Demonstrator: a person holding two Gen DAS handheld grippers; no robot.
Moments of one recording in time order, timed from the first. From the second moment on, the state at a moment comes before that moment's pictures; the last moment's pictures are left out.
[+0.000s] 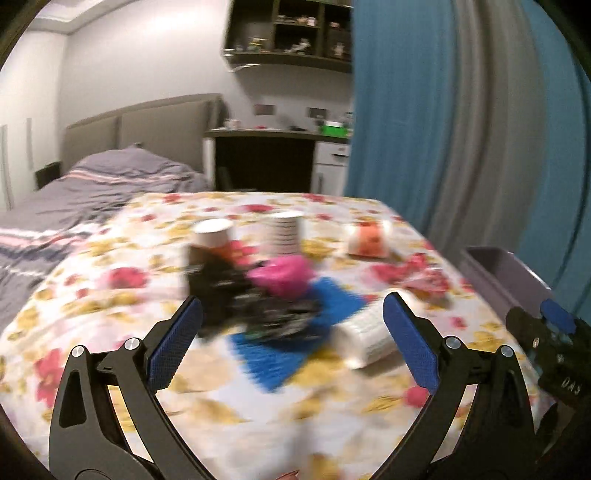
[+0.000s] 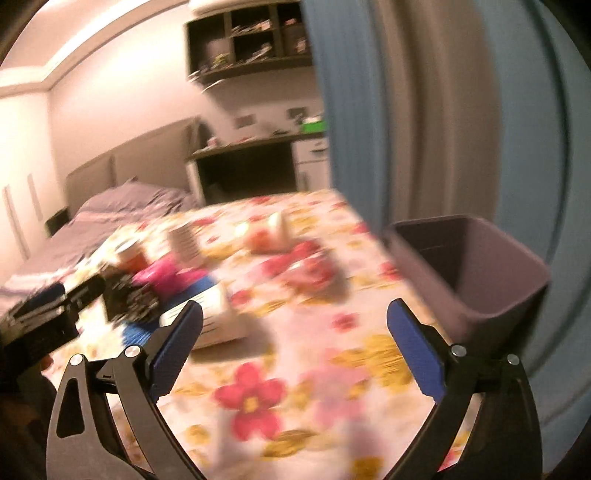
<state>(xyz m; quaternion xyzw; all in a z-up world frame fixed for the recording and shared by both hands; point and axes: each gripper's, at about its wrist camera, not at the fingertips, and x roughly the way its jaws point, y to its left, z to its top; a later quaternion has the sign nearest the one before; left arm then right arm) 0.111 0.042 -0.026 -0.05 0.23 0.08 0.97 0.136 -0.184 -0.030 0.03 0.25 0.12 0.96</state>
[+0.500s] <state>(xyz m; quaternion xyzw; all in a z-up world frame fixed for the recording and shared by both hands) 0.099 0.088 -0.030 -0.09 0.23 0.10 0.96 0.169 -0.085 -0.076 -0.05 0.34 0.17 0.92</state>
